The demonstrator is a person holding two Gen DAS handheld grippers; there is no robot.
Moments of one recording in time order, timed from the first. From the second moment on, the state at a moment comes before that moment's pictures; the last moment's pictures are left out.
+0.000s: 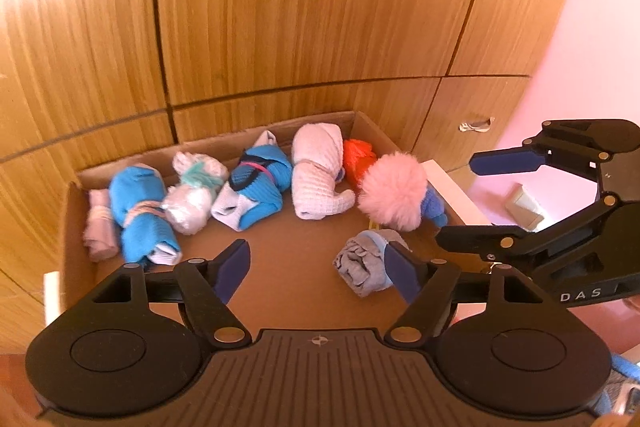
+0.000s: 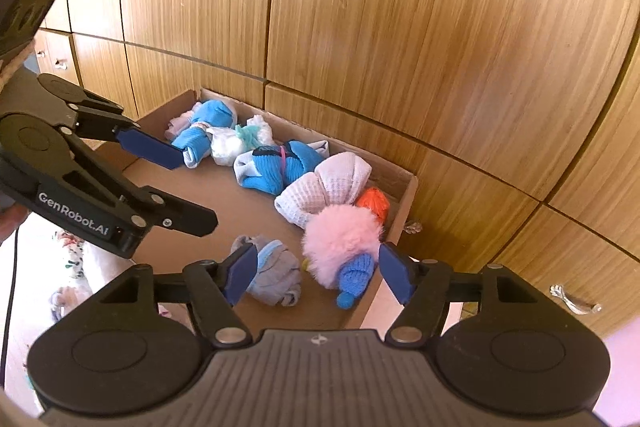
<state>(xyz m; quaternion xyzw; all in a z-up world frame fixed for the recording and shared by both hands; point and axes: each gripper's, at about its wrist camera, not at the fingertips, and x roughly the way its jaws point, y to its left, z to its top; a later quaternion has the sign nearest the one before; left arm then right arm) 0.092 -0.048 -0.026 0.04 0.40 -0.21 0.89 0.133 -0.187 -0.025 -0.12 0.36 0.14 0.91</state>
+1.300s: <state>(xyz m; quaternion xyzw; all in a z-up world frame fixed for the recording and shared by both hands) -0.103 -0.020 -0.061 0.07 0.36 -0.27 0.89 -0.017 -0.163 -0.079 0.04 0.36 0.14 0.92</state>
